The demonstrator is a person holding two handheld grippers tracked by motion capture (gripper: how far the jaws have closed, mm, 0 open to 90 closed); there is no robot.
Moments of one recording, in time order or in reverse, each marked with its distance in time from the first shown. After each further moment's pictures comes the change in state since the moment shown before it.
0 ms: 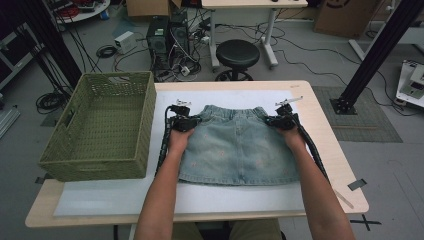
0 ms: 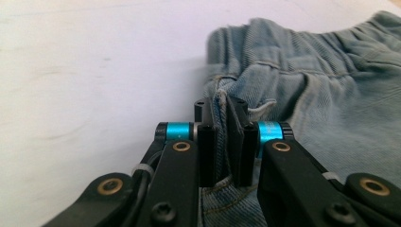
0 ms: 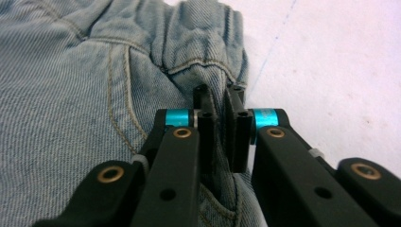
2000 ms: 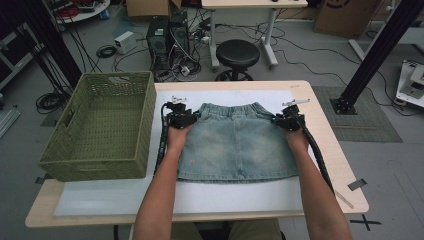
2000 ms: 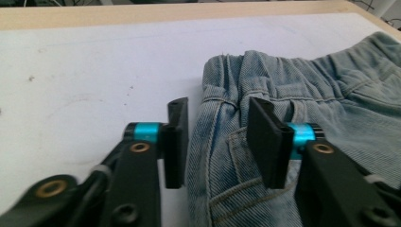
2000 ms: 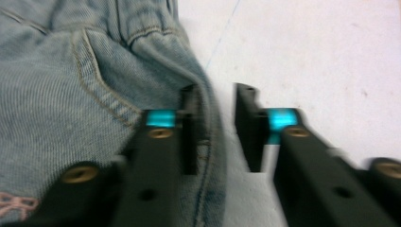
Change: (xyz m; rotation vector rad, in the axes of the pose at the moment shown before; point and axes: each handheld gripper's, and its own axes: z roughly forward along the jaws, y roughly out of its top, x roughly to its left) left arm 0.010 0.006 -0.002 -0.092 -0.003 0.001; right arm -0.011 -0.012 -0.012 -0.087 -0.104 0.060
